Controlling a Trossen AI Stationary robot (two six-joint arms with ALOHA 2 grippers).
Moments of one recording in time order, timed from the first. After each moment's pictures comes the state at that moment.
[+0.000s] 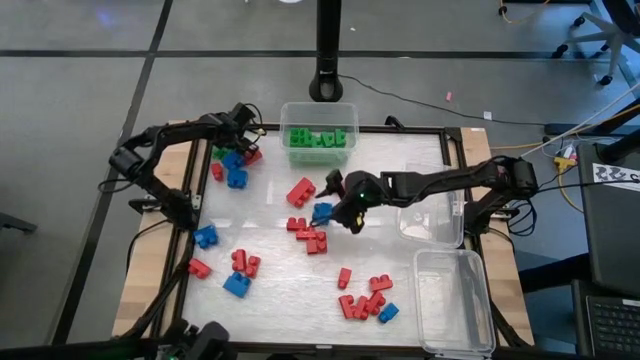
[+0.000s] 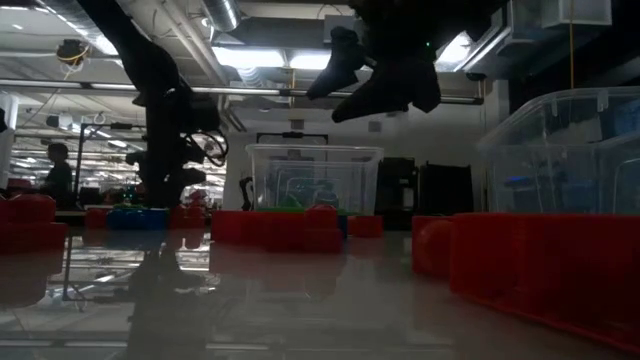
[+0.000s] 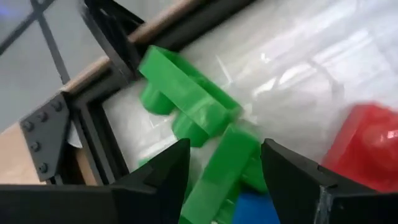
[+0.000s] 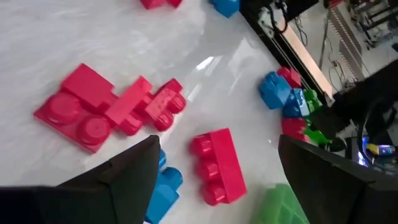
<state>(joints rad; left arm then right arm) 0.94 1.55 0.85 -0.54 -0.37 -0.03 0.01 1.61 1.12 -0.12 -0.01 -0.84</state>
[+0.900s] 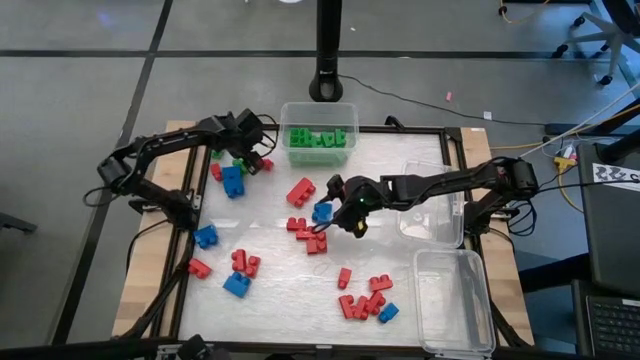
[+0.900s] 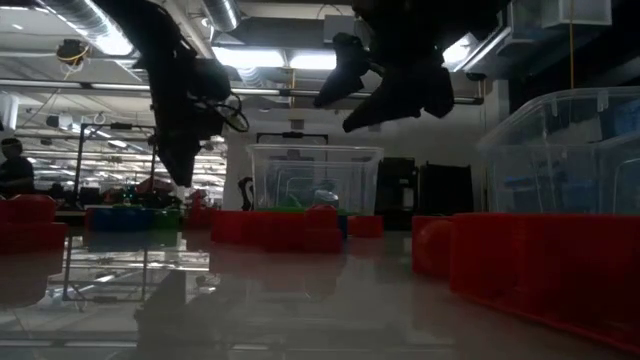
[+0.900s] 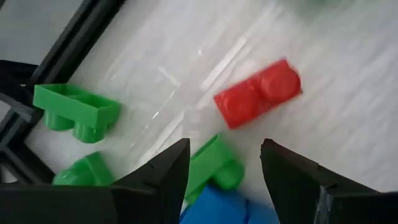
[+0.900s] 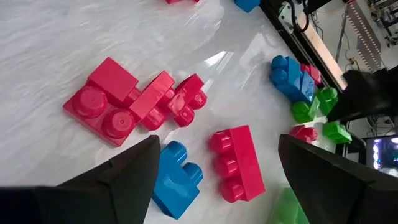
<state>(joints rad) 0.75 1.41 0.92 -0.78 -0.16 0.08 0.03 1.61 1.09 -0.15 -0.01 -0.83</state>
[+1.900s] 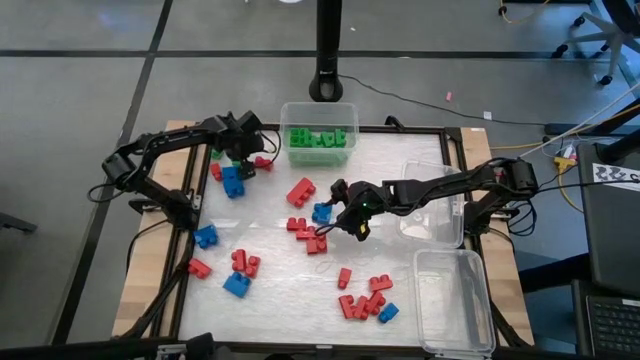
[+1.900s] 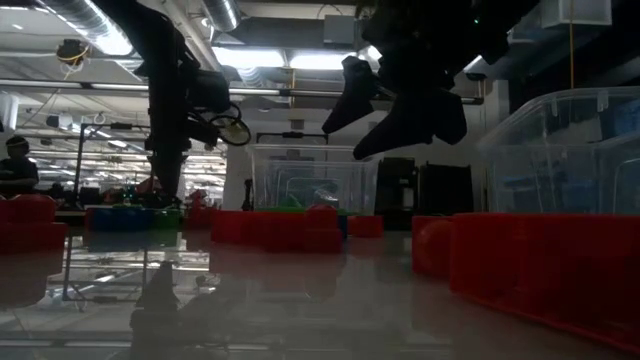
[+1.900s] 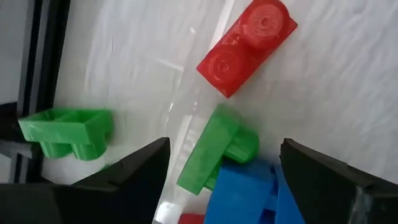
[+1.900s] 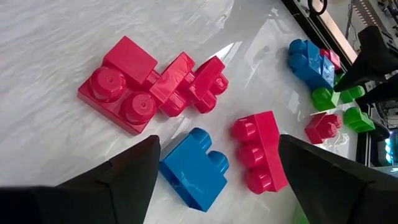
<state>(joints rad) 0.77 1.46 0.92 -0.84 -0.16 0.41 0.03 1.61 0.98 -0.05 -0.01 -0.79</state>
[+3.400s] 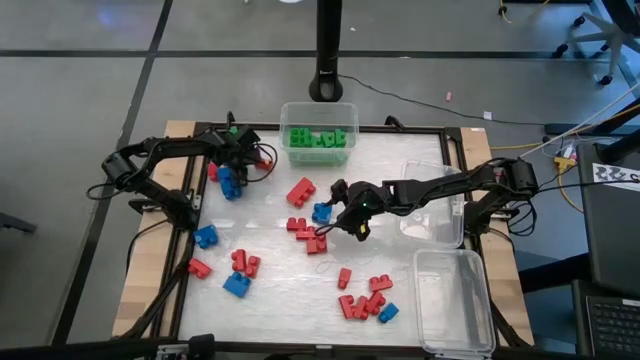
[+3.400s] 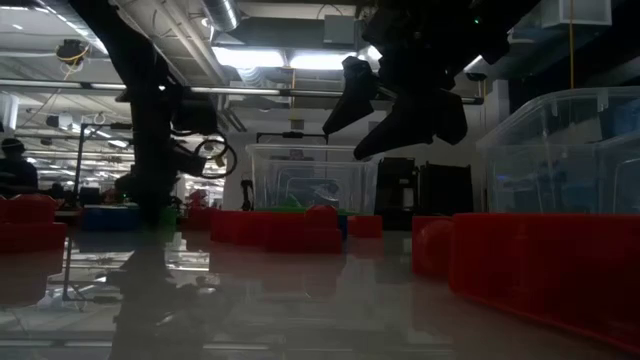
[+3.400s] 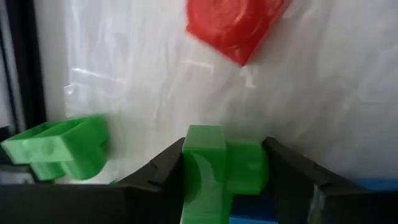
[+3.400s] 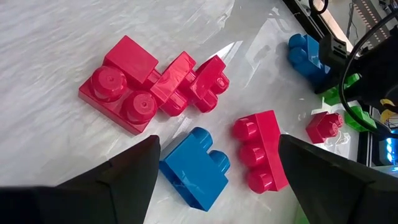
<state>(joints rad) 0.77 1.46 0.69 -0.56 -0.28 0.63 0.03 1.61 0.98 -0.05 -0.01 -0.79</state>
